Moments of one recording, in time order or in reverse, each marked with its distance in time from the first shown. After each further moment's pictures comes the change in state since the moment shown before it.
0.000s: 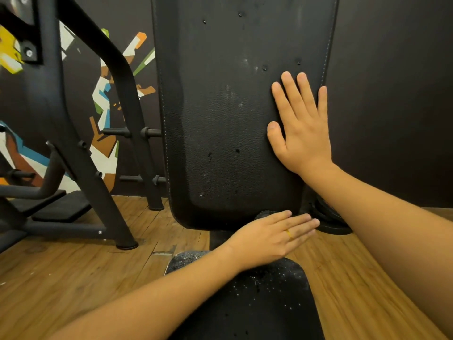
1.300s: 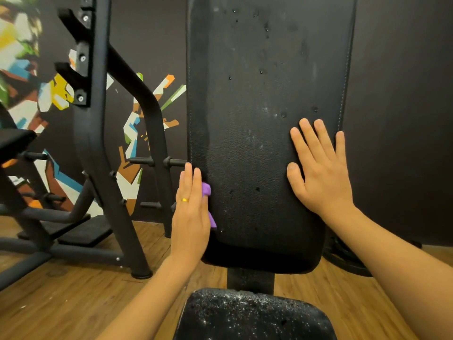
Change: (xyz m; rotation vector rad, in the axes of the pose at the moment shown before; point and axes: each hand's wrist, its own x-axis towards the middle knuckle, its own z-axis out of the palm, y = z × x) left_hand -0.099 -0.102 -0.031 -0.539 0.601 -1.194; right_hand -0.002 0.000 0.000 0.045 -0.015 0.017
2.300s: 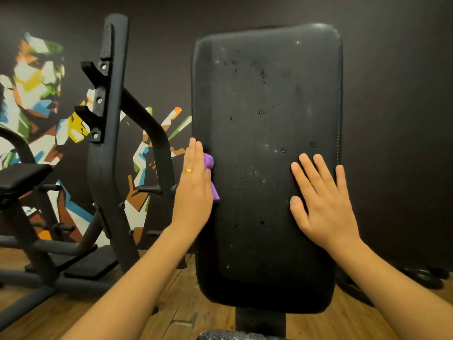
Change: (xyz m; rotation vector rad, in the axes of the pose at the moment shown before) left_hand 0.117 0.024 -0.024 -0.056 -0.007 0.021; right_hand -0.001 -0.001 0.000 0.000 -0.037 0.023
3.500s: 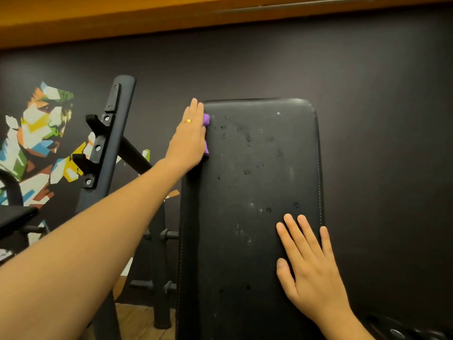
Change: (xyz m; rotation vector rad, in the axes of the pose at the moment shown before) left_hand 0.214 0.060 -0.029 0.323 -0.011 0.208; right_hand -0.001 0.002 0.002 0.011 0.018 -0.027
